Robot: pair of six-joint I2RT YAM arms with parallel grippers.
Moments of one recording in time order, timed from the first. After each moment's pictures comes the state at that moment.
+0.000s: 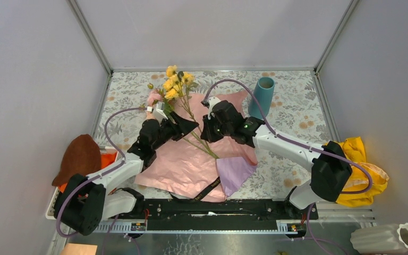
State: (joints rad) left arm -0.43 1.14 0.45 0.49 0.27 -1.02; right arm 0.85 1.53 1.17 -0.33 -0.10 0.39
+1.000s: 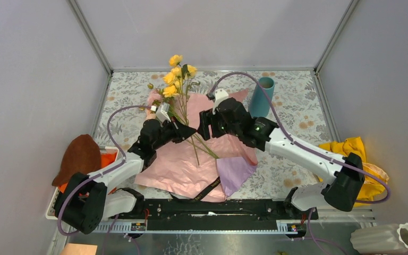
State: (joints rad) left arm -0.43 1.19 0.45 0.47 0.35 -0.88; right arm 0.92 1.41 1.20 -0.40 0.05 0.39
